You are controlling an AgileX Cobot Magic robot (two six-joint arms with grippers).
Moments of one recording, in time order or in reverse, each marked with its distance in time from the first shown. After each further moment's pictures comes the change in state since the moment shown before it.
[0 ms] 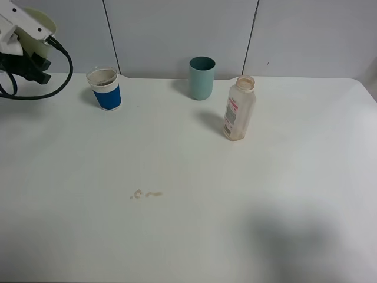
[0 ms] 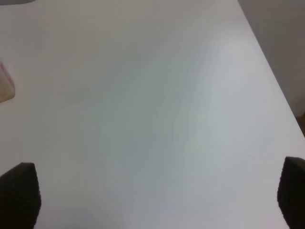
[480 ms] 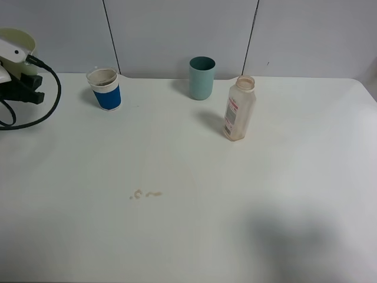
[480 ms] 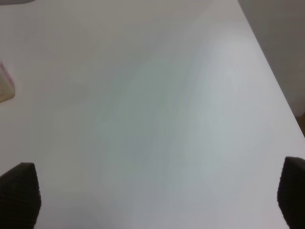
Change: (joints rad) left arm 0.107 -0.001 0.285 -0.142 -0.422 0.000; right arm 0.000 0.000 0.000 0.000 0.000 0.000
